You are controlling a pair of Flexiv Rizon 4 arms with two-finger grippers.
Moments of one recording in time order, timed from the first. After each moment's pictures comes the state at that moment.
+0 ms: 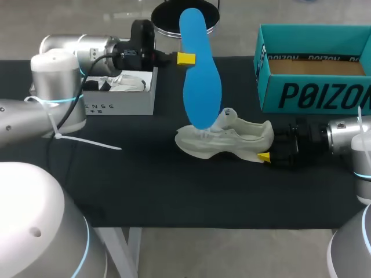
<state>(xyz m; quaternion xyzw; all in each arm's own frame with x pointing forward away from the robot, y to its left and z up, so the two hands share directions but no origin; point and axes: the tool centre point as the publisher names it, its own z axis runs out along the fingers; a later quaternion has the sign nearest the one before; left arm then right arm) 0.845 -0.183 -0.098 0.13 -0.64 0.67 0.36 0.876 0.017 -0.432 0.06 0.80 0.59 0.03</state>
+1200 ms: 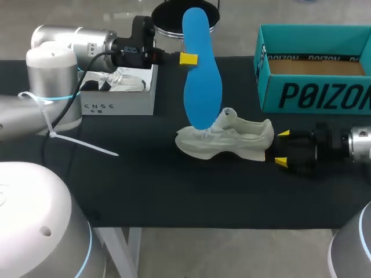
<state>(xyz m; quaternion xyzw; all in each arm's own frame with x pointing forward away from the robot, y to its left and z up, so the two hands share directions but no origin) 0.842 -0.186 -0.096 0.14 -0.67 0.66 0.32 0.863 -0.043 -0.427 0.11 0.83 0.54 0.09</state>
